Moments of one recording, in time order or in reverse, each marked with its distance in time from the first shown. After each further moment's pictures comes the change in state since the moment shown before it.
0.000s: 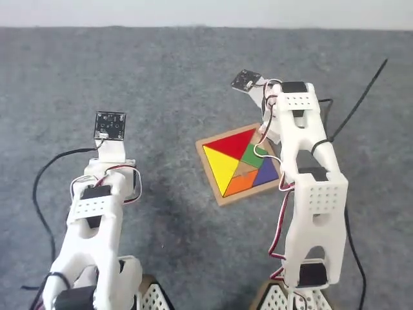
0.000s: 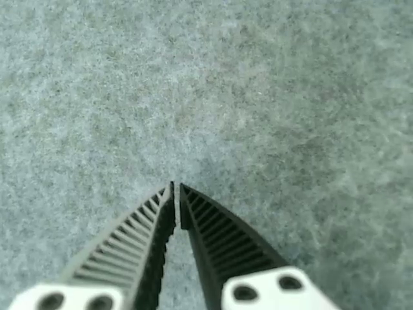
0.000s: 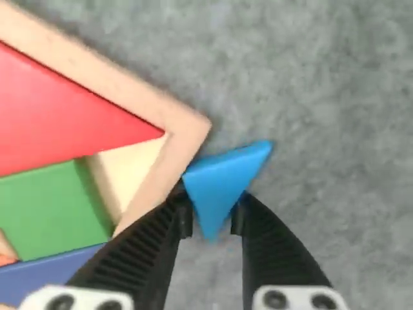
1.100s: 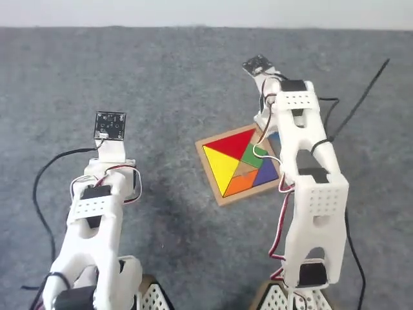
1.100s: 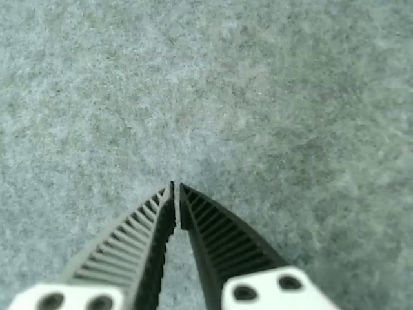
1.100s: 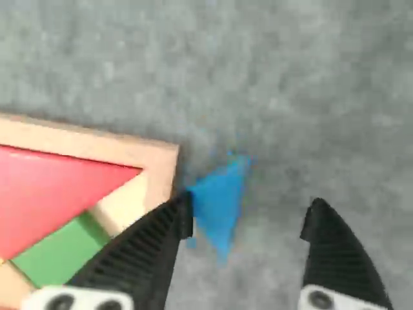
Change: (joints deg) left arm 0.0 0.0 0.0 0.0 0.0; right arm -0.5 -1.8 0.4 -2.7 -20.9
